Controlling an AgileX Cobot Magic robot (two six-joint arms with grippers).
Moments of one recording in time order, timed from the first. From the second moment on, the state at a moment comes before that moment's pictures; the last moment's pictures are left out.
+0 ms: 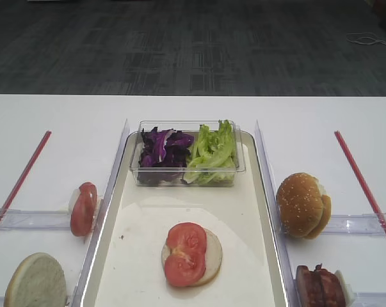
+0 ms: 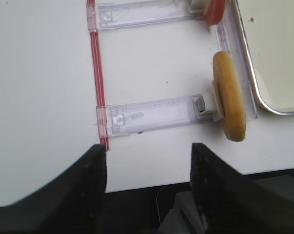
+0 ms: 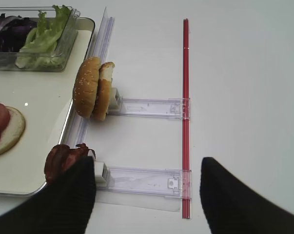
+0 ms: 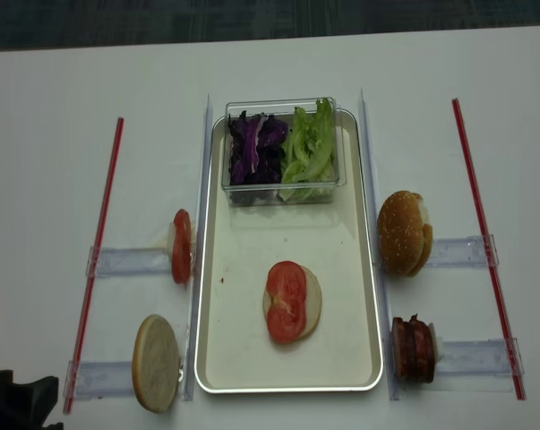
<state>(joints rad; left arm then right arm) -0.02 0.39 -0.49 -0.05 1.16 0.06 -0.06 0.05 -0.48 0.22 1.12 -0.11</state>
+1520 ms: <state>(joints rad) -0.02 0.03 -0.49 -0.04 1.17 0.04 -0.06 0.05 -0.48 0.22 1.12 -0.11</state>
